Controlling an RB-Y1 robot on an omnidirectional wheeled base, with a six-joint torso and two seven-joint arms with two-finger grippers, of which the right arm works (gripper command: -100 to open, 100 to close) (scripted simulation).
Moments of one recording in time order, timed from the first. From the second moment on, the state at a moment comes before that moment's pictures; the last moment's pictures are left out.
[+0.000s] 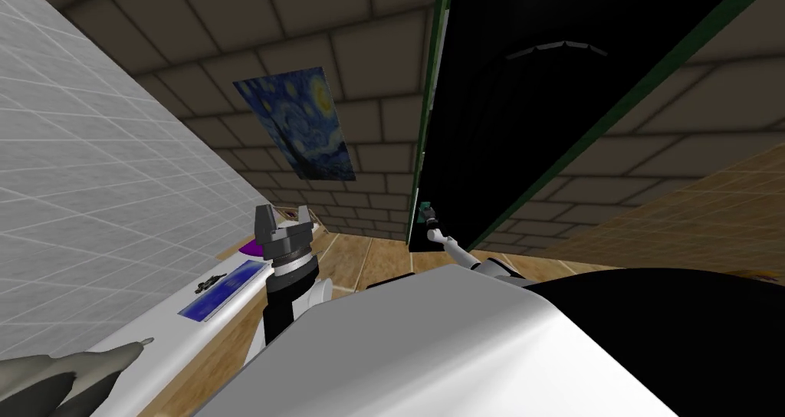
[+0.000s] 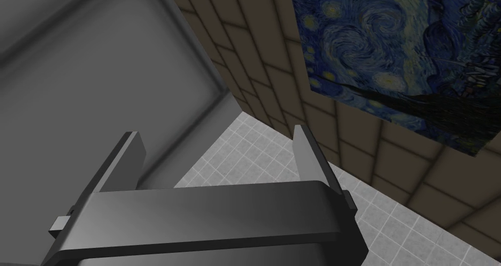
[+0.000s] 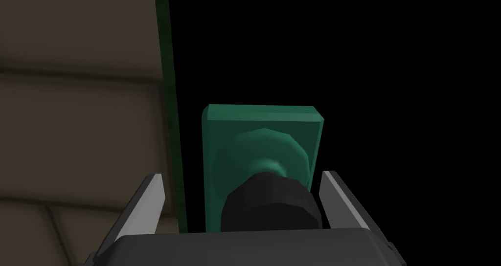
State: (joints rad) arm -0.21 -0.39 0.19 -0.98 -0.93 -0.47 -1.12
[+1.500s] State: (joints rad) arm -0.16 -0.48 0.29 -1.03 -0.94 -0.48 -1.24
